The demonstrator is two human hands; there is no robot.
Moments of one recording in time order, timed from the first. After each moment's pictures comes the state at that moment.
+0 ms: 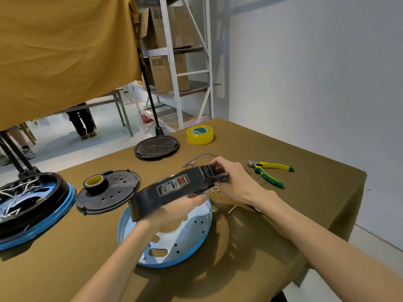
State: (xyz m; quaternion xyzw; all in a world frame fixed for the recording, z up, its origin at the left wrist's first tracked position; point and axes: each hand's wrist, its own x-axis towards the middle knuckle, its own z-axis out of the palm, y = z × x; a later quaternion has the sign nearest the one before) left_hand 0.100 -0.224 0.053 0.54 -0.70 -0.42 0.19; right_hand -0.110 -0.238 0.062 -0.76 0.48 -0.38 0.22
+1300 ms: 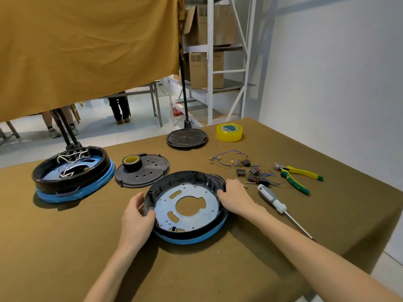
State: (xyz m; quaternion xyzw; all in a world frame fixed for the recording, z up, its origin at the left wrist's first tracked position) left_hand 0.217 -0.143 0.001 0.69 -0.47 -0.26 0.48; right_hand -0.040 -0.233 0.027 -0.69 0.64 -0.20 0.27
